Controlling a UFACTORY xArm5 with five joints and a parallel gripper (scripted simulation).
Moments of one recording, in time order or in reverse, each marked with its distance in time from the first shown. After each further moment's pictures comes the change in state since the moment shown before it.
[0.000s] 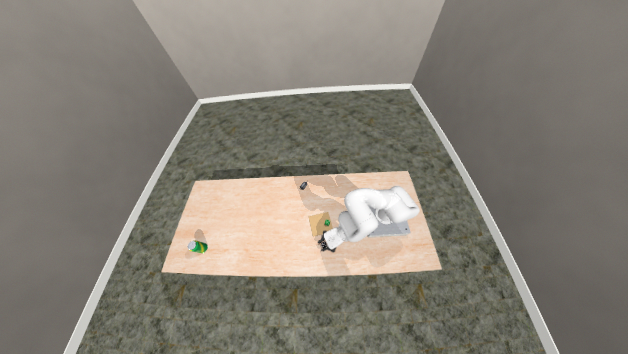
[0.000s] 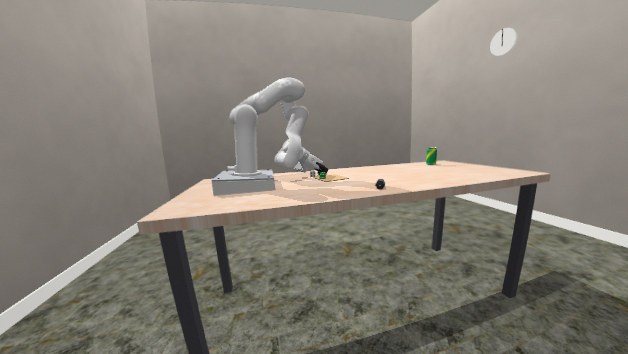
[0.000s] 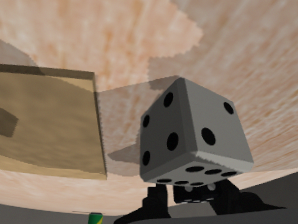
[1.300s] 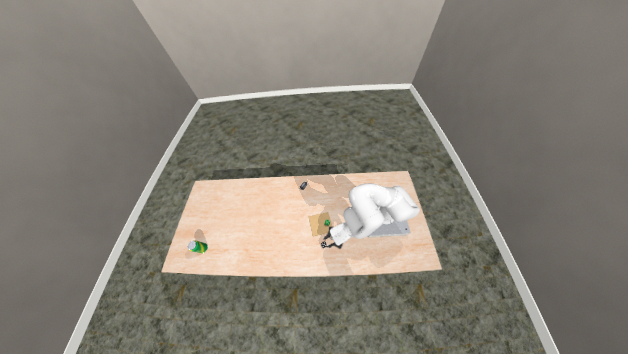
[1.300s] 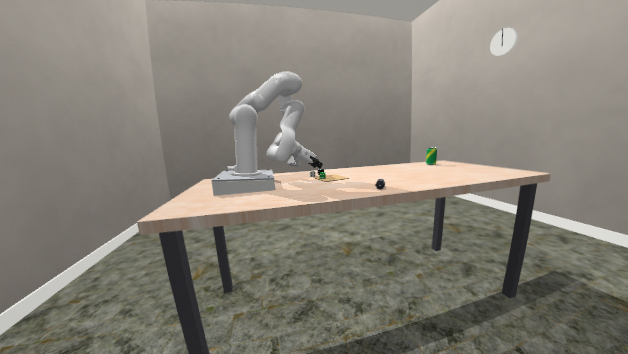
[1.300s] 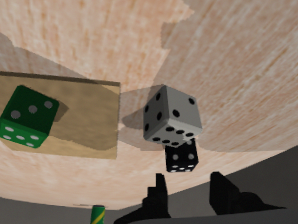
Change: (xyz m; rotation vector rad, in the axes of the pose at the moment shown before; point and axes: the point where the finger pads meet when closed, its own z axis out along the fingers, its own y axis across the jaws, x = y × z) arm -0.006 0.001 -0.054 -0.002 -0.002 0.000
